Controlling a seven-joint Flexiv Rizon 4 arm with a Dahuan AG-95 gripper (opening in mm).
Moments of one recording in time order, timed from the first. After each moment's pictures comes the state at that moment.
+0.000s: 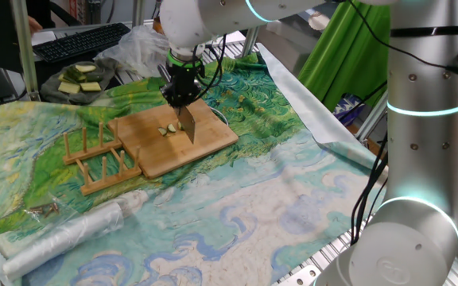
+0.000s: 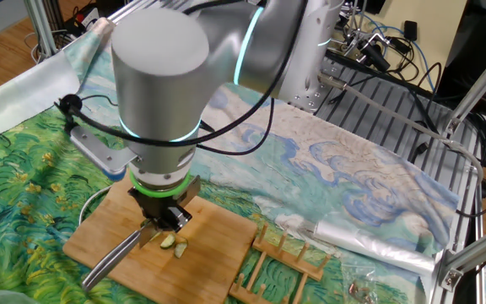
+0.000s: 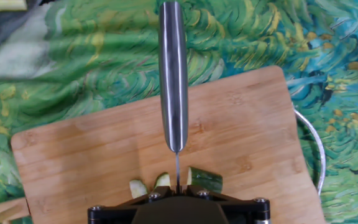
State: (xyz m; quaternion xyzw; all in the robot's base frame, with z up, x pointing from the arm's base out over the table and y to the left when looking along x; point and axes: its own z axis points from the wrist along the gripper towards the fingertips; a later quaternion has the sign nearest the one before) arm 0.666 -0.011 0.079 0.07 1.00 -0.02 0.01
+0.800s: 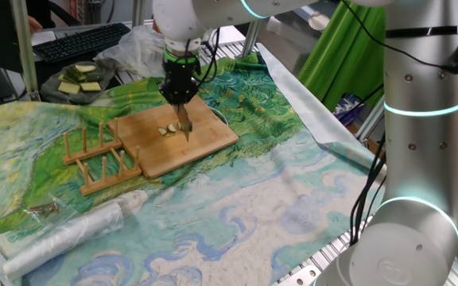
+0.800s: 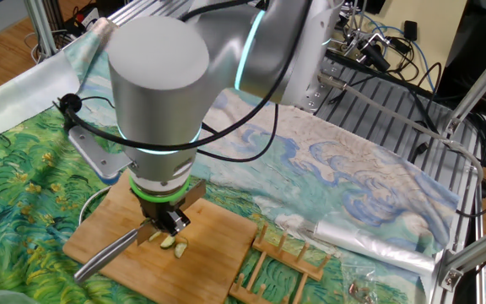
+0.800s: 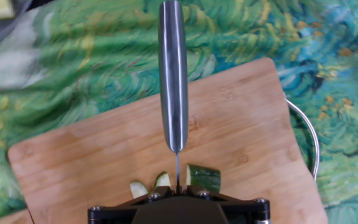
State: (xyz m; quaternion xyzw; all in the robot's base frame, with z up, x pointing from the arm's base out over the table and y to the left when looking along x) arm 0.667 -0.011 0.084 0.14 0.99 -0.04 0.00
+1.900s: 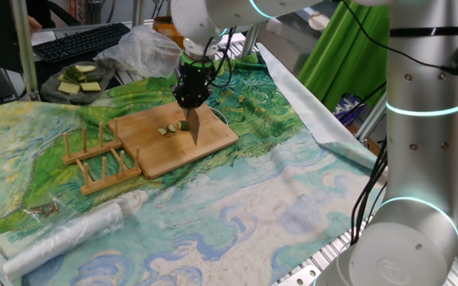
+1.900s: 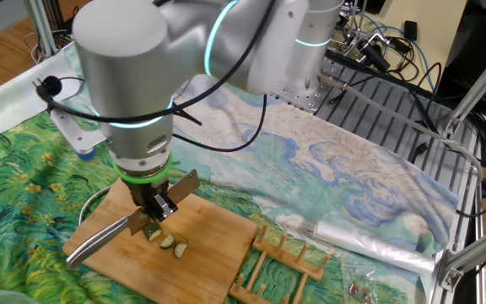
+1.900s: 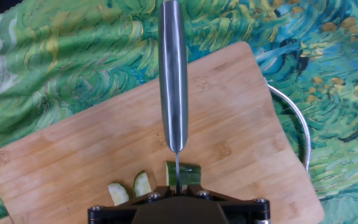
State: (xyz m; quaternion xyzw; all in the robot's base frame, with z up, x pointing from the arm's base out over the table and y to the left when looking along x) arm 0.656 -0.037 0.067 0.15 0.99 0.00 0.00
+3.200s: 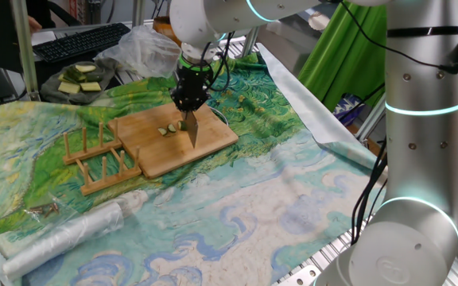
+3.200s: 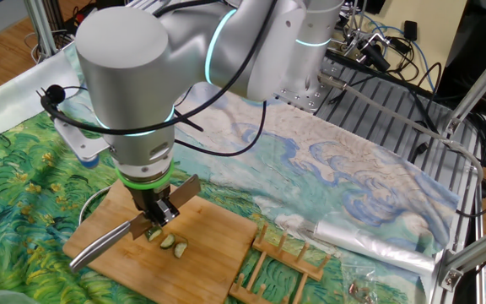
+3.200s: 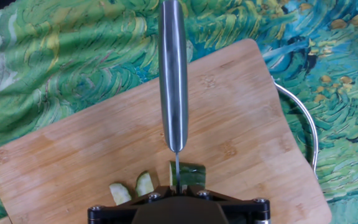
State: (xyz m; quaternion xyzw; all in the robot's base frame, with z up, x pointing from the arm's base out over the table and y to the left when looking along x) arm 0.654 -0.033 0.061 0.14 0.99 0.00 0.00
